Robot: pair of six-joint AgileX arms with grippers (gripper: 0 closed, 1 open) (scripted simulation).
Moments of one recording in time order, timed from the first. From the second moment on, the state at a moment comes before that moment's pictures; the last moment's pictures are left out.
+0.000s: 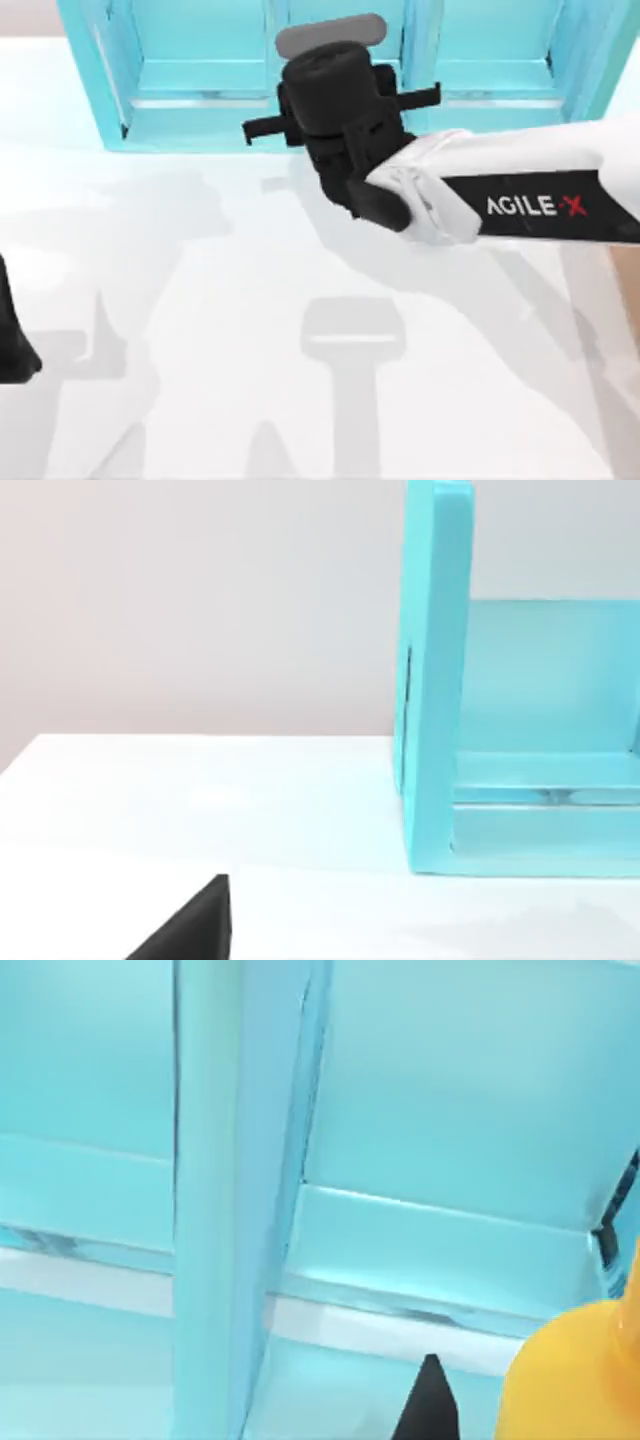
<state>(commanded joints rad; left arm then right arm) 0.00 0.00 0.00 0.00 0.00 0.00 0.72 2.16 1.43 0.30 0.63 0.14</state>
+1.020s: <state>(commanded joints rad) 0.00 0.00 0.00 0.00 0.00 0.00 0.15 1.86 1.32 -0.25 -0.05 -0.39</state>
